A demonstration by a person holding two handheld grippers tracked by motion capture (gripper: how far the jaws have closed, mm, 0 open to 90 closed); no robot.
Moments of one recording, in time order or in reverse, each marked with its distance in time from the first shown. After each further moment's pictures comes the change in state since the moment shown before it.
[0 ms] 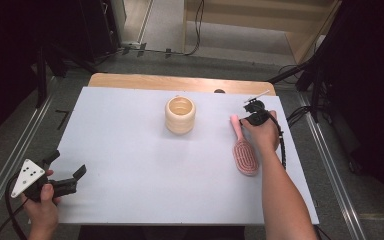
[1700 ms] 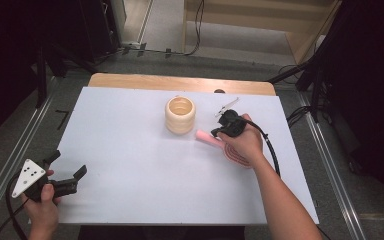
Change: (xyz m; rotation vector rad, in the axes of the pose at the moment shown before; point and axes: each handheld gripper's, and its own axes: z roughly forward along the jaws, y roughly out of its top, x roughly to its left) left arm 0.000 0.000 0.000 -0.002 -0.006 0.003; right arm 0.095 0.000 -0.011 -0.024 0.238 -0.427
